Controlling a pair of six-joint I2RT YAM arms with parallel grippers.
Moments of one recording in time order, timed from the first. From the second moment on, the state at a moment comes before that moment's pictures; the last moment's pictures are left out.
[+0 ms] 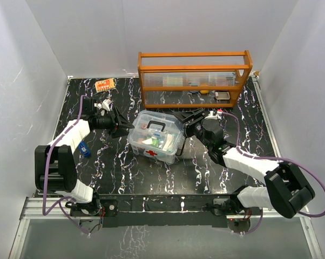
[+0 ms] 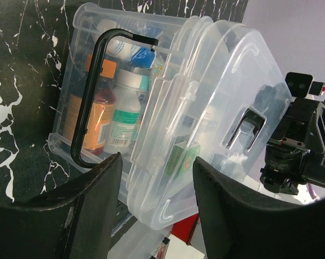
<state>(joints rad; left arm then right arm) -0.02 1.50 0.96 -0.44 0.86 -0.62 0.58 1.27 0.56 0.56 0.06 1.50</state>
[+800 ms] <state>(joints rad) -0.03 1.53 0.95 -0.42 0.89 -0.64 0.56 1.12 0.72 -0.02 0.18 1.18</state>
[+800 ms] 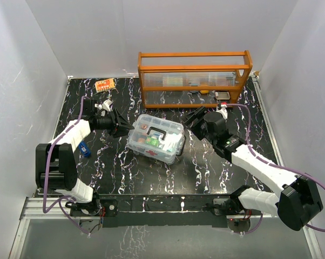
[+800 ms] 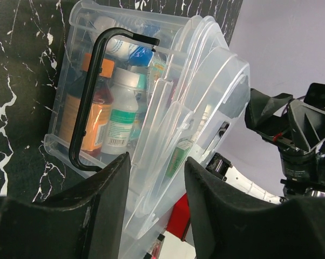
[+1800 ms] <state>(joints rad) -0.03 1.55 0.95 -0.39 0.91 -0.67 0.56 1.15 0.74 -0.24 -0.14 0.97</state>
